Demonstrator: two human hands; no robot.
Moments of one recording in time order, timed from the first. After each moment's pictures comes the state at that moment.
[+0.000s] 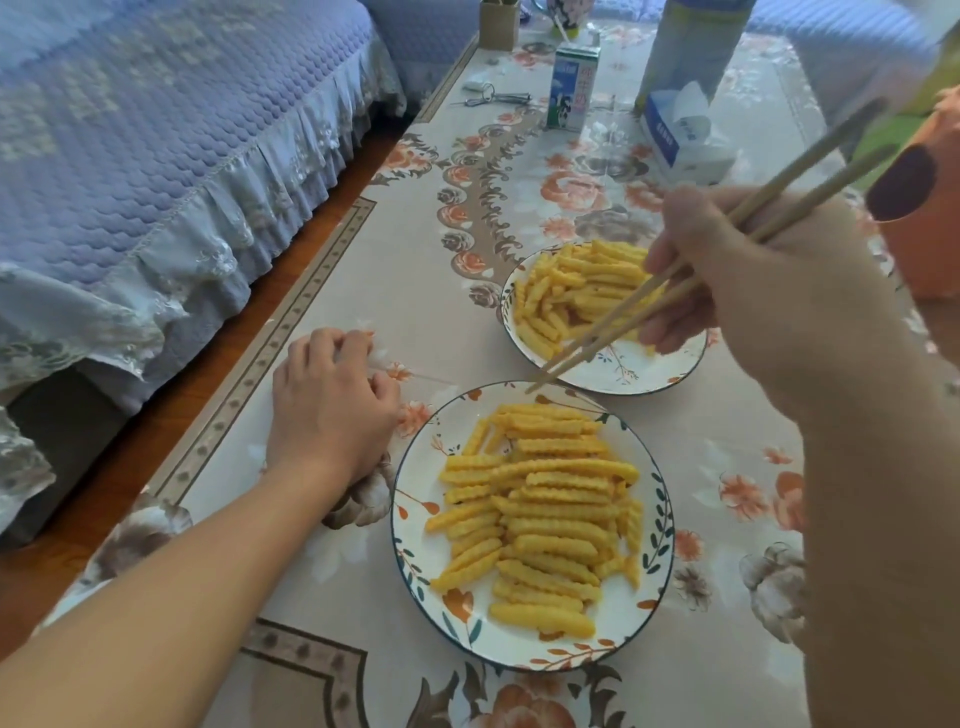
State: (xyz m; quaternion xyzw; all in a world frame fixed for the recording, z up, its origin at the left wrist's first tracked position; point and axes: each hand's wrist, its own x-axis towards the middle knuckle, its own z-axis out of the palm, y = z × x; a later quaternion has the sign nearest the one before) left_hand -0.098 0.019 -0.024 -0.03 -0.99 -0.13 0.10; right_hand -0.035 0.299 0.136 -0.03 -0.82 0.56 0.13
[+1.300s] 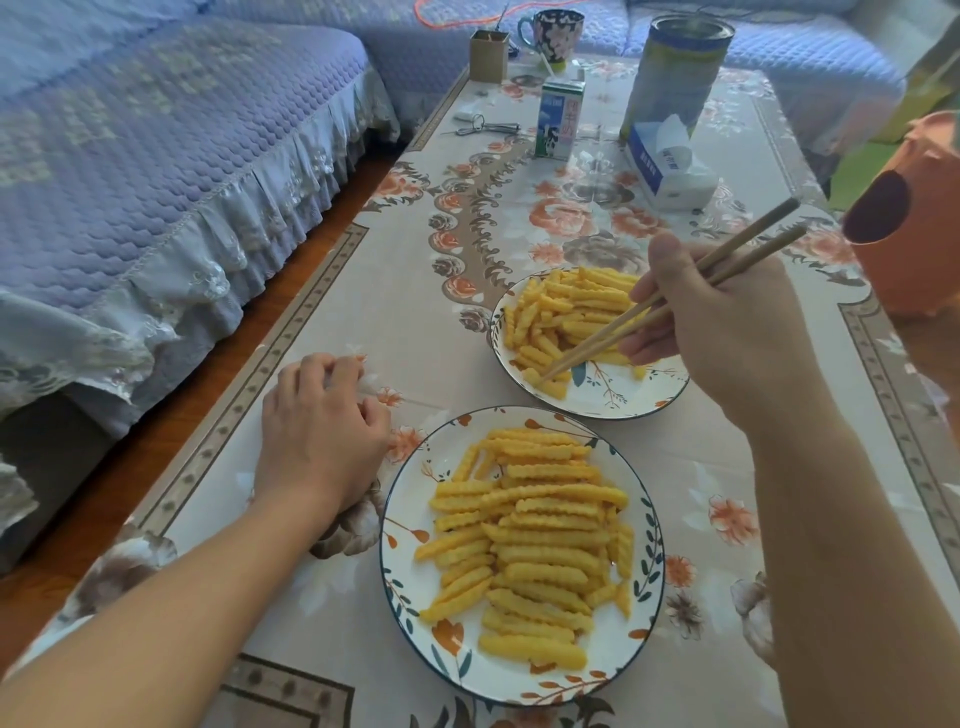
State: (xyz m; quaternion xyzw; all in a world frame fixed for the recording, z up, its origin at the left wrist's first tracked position) left_hand -0.099 0.021 -0.024 -0.03 -0.99 -0.13 0.11; right_hand -0.058 0.313 0.109 -0.13 -0.81 0.56 0.15
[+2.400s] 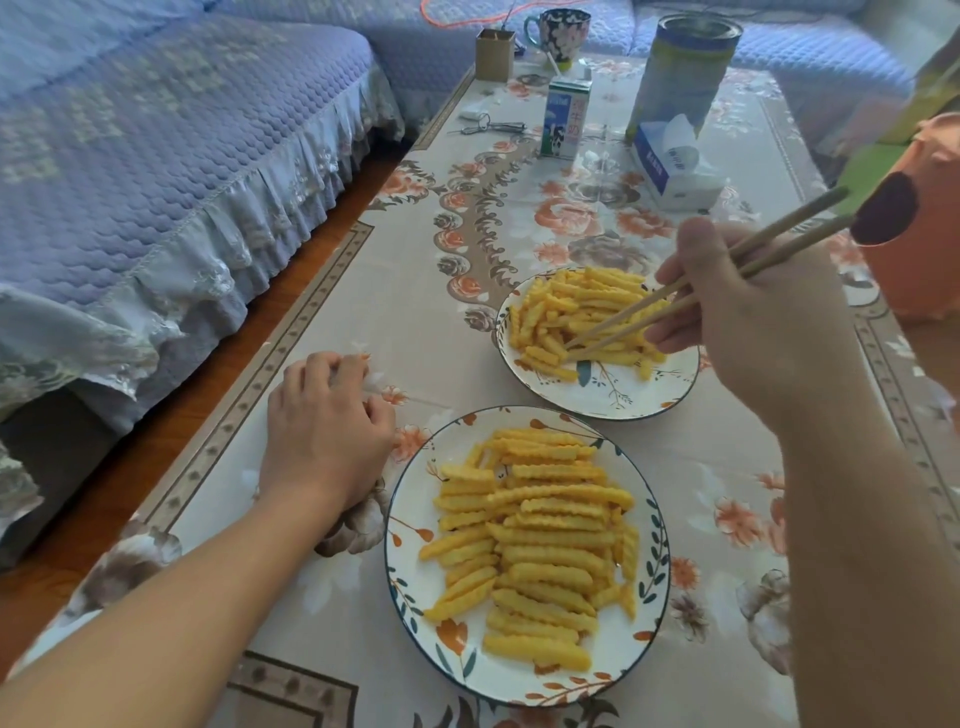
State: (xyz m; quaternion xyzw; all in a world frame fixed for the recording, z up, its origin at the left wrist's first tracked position) left_hand -0.099 0.021 -0.025 -0.02 -0.99 -0.13 0.11; right_hand -0.050 0.315 0.119 -0.10 -0.82 0.54 0.19
